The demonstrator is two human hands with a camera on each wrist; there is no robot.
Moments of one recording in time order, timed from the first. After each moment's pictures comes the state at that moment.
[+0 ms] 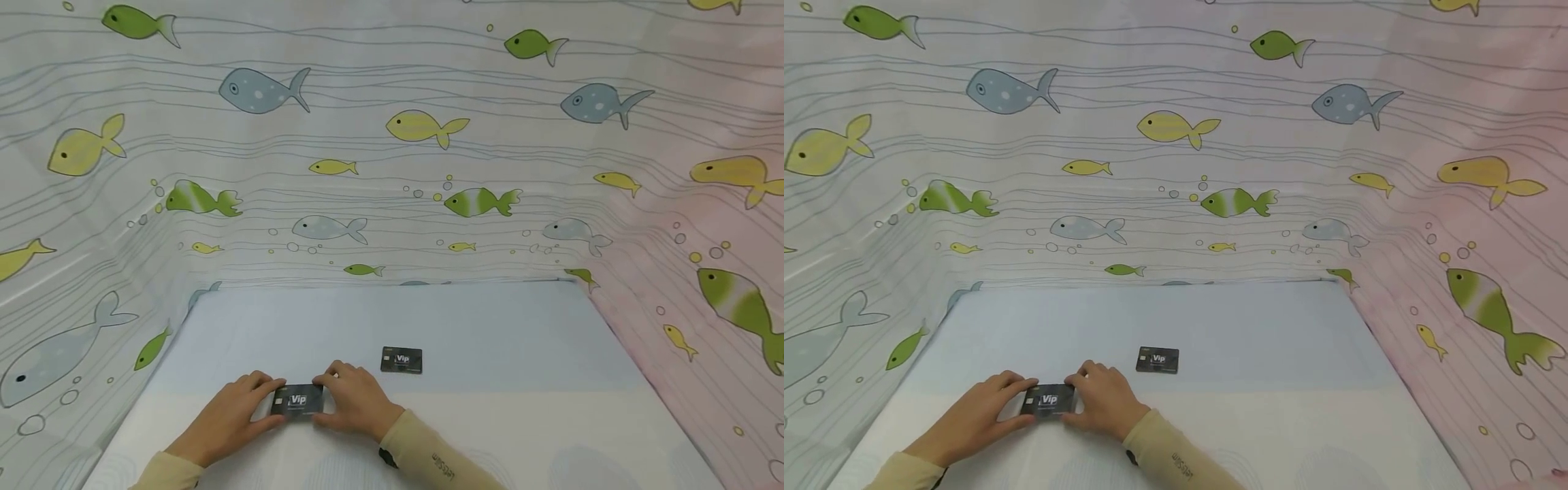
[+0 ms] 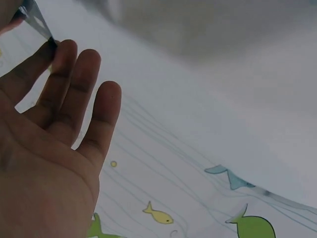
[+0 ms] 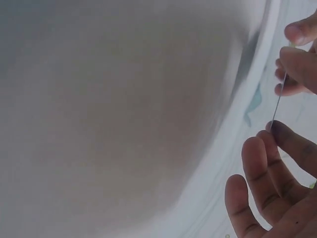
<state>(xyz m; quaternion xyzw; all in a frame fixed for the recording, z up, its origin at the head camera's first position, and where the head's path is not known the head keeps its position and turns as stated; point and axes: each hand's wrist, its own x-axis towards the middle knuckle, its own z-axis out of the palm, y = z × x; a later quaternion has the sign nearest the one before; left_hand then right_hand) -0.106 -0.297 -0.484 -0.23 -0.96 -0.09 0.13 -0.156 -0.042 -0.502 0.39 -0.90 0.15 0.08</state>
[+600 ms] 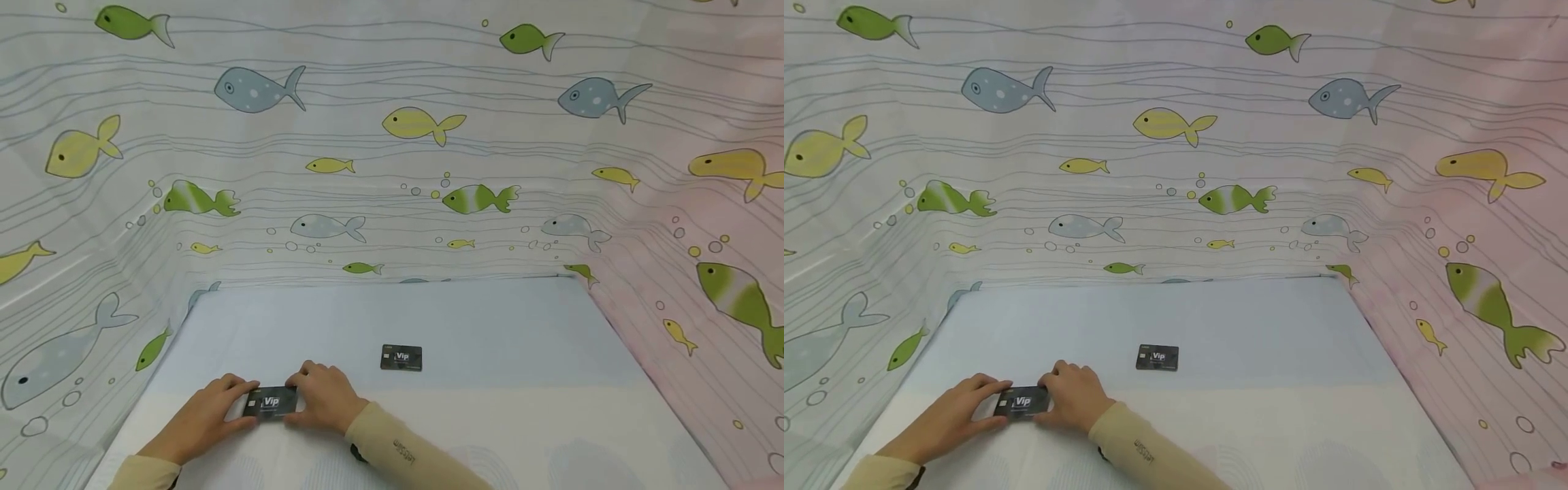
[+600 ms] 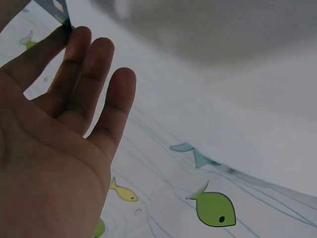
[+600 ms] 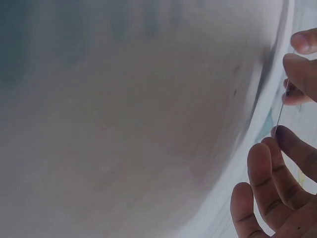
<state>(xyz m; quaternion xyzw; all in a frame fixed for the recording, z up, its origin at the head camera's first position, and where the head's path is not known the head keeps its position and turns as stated) -0.102 -0.334 -0.480 -0.18 -0.97 -0.11 0.06 -0.159 -0.093 -0.504 0.39 -0.91 0.14 0.06</state>
